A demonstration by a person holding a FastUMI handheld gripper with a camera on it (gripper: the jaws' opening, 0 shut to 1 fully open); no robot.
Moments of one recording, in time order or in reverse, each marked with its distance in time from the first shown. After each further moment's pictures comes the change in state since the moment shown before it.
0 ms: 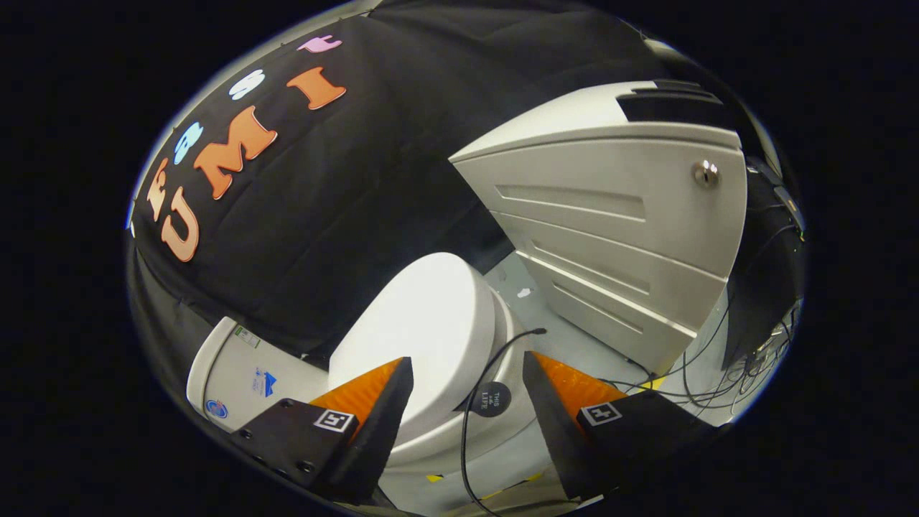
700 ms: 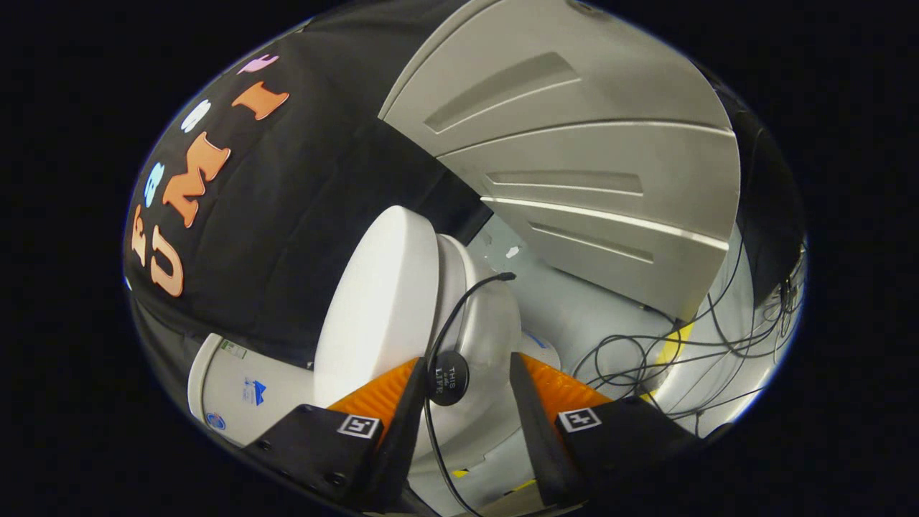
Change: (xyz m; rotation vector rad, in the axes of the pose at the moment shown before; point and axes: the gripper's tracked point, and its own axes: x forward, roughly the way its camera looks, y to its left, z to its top) arm 0.040 -0.034 -0.074 0.212 0.163 0.027
